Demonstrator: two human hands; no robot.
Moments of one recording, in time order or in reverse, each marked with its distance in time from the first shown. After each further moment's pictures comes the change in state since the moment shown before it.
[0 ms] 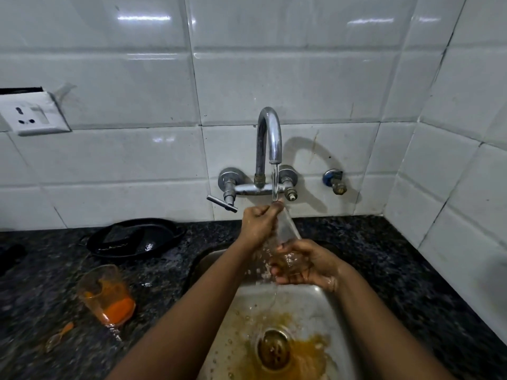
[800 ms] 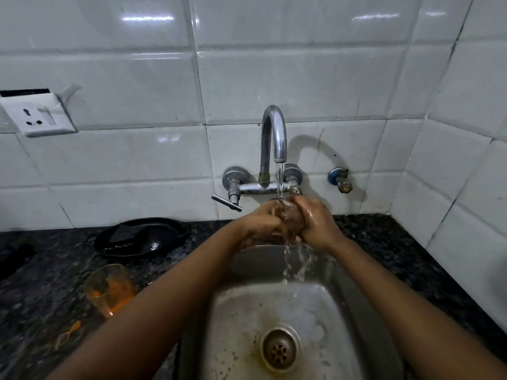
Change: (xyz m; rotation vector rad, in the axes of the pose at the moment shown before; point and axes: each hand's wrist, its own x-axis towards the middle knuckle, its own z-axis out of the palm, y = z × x) left_hand 0.004 0.021 -0.018 0.077 -0.695 -0.134; right_hand 0.040 -0.034 -0.017 -1.227 0.541 -0.746
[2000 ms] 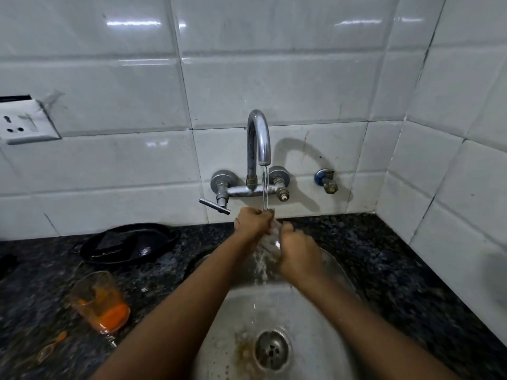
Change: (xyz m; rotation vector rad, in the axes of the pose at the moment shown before) left_hand 0.018 -0.011 0.020 0.009 0.741 -0.063; right_hand -0.047 -0.046 0.009 -0.248 -0.181 0.400
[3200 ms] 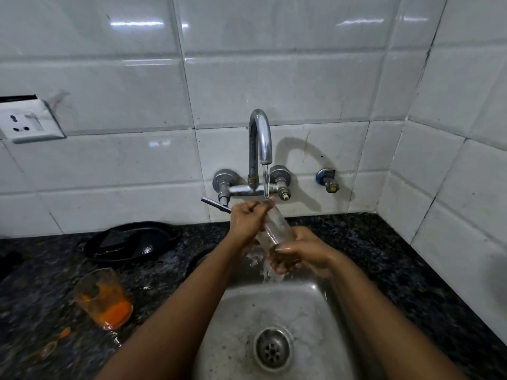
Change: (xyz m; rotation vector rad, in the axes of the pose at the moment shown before) left_hand -0.002 -0.004 -0.009 -0.194 0.008 0.162; right_hand 0.007 0.022 -0.017 0.946 -0.466 0.038
